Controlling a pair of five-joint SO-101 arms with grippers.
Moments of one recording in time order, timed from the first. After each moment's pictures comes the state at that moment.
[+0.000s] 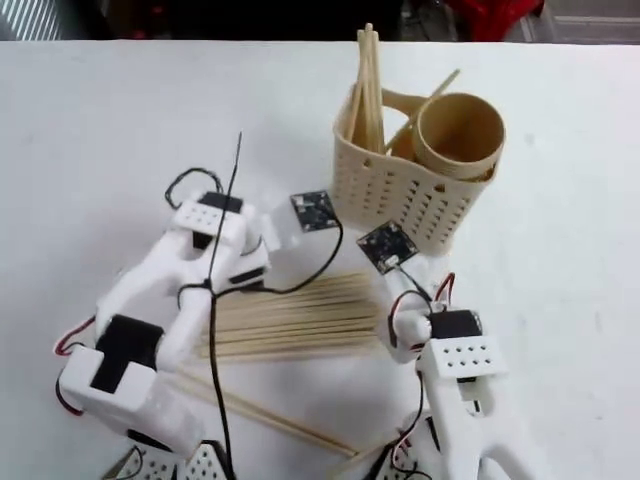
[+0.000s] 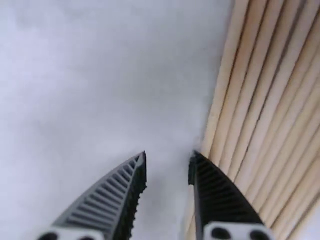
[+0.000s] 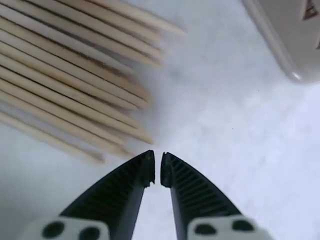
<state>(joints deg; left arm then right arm) 9.5 8.2 28.5 58.4 -49.6 -9.4 -46.5 72.6 52.8 28.4</state>
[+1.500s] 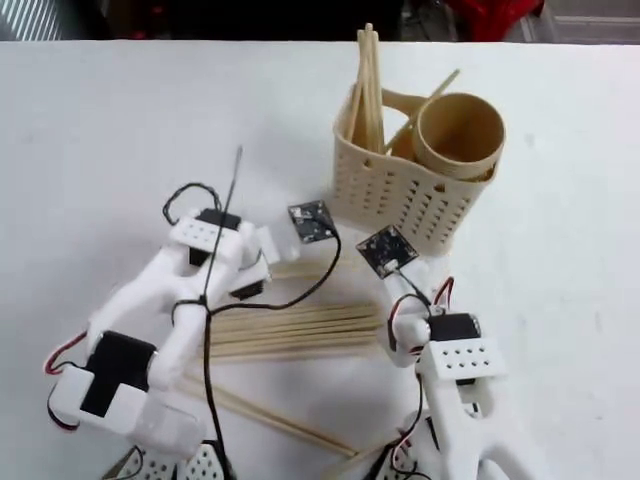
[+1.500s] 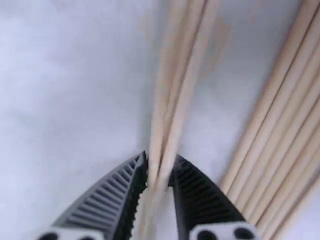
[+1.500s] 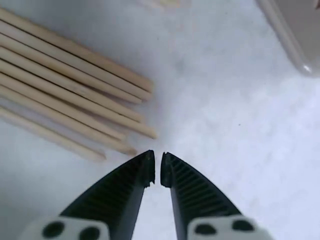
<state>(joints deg) 10.3 2.5 36.4 54.5 -47.0 -9.5 -46.5 74.4 52.0 28.4</state>
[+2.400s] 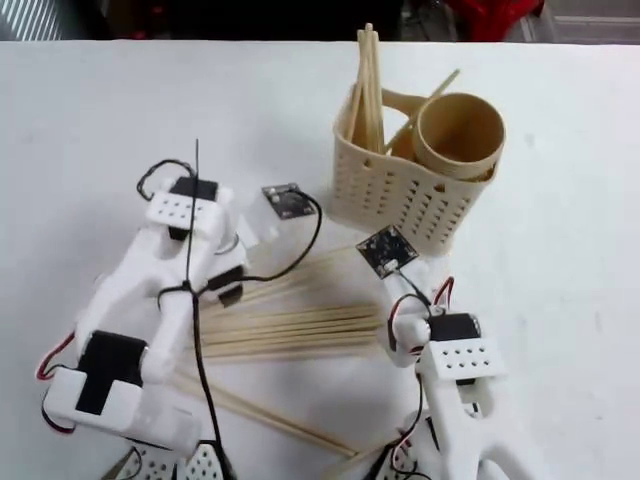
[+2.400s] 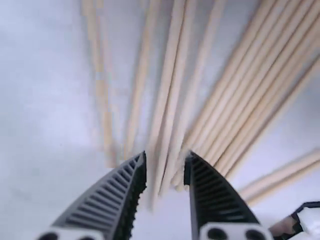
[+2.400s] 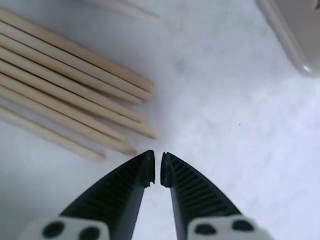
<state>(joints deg) 5.1 2.5 24.9 78.6 -44.4 -9.5 -46.5 74.4 52.0 28.4</state>
